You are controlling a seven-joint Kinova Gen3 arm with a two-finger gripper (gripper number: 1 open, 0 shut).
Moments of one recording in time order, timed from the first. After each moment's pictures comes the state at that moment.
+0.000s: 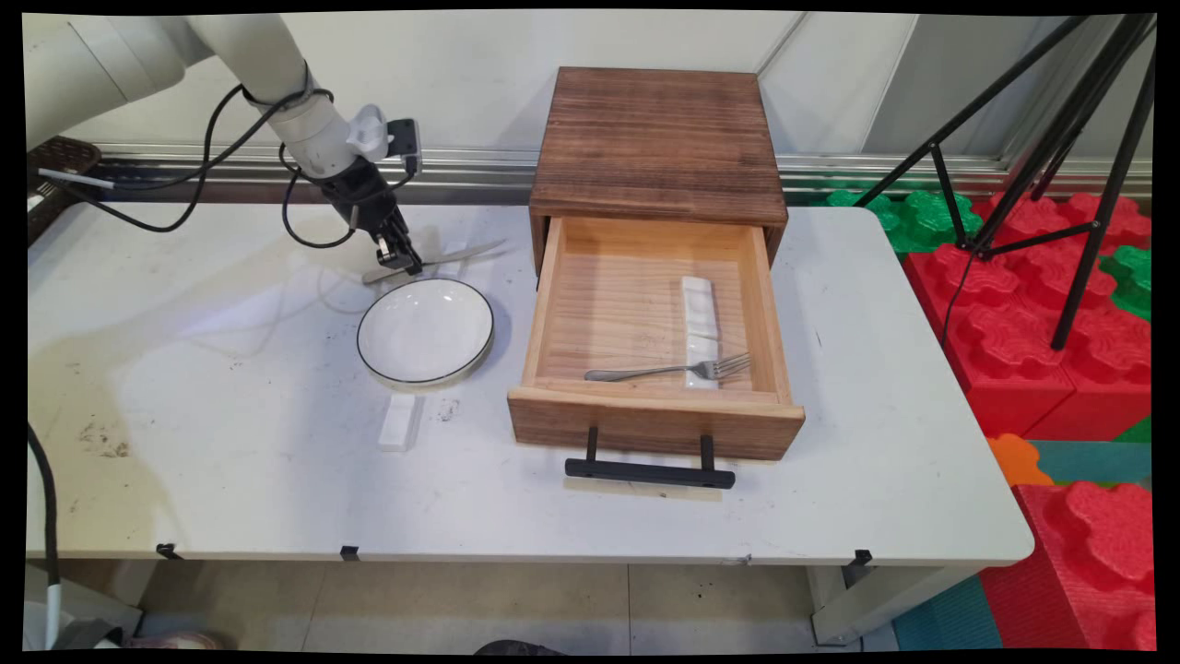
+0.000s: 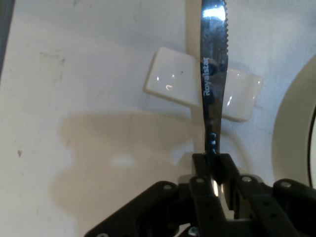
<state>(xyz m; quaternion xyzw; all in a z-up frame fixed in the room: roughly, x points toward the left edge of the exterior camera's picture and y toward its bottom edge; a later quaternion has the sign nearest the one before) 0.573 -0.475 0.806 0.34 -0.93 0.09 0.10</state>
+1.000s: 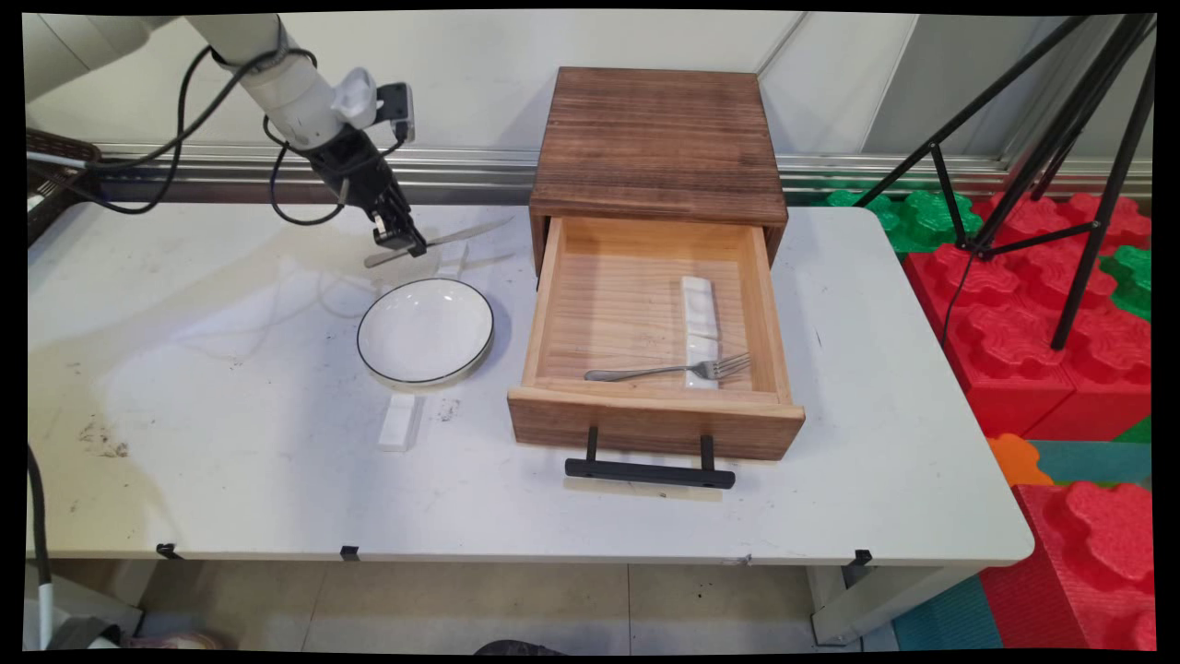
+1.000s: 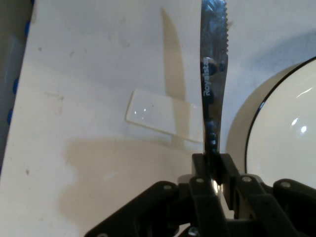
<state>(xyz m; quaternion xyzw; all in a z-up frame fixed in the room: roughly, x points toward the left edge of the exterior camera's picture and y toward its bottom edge) 0.559 -0.457 0.856 0.32 -0.93 0.09 0.13</state>
